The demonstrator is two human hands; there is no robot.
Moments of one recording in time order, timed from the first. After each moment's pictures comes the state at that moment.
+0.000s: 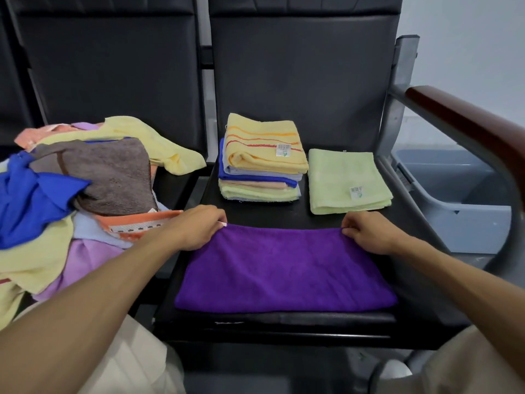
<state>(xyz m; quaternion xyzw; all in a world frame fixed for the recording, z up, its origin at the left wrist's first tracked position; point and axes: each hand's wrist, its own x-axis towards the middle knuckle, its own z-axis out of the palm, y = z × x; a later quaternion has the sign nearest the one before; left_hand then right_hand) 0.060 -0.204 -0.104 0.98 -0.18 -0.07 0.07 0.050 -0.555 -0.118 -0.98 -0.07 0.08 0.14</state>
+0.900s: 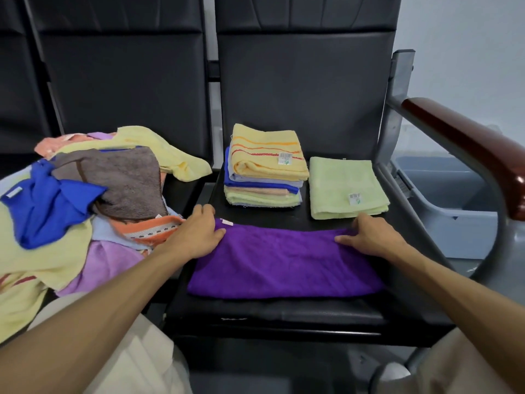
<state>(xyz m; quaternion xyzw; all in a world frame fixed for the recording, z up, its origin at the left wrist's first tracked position) 0.035 -0.213 -0.103 0.99 -0.01 -0.02 0.14 0.041 -0.550 -0.115 -0.98 0.09 0.08 0.13</state>
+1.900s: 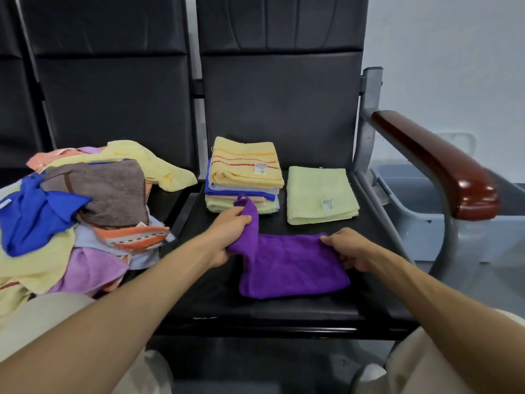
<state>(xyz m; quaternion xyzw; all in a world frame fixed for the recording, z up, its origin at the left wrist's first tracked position) 0.008 -0.318 -0.064 0.73 0.13 -0.12 0.66 0.015 -0.552 -0.105 -0.83 0.19 0.17 0.50</state>
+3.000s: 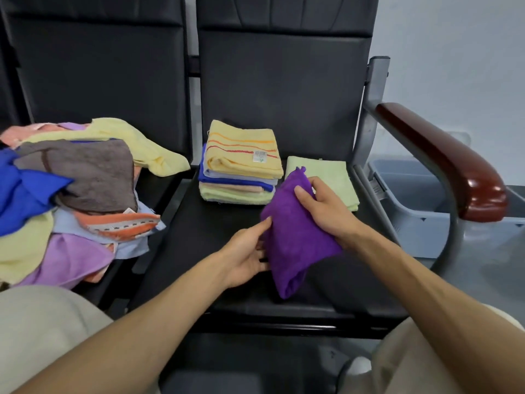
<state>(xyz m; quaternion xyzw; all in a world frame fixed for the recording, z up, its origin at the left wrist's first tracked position) -0.012 -0.350 -0.096 0.53 0.12 -0.27 0.79 0.015 -0.509 -0.056 -0.81 -0.06 0.03 0.58</state>
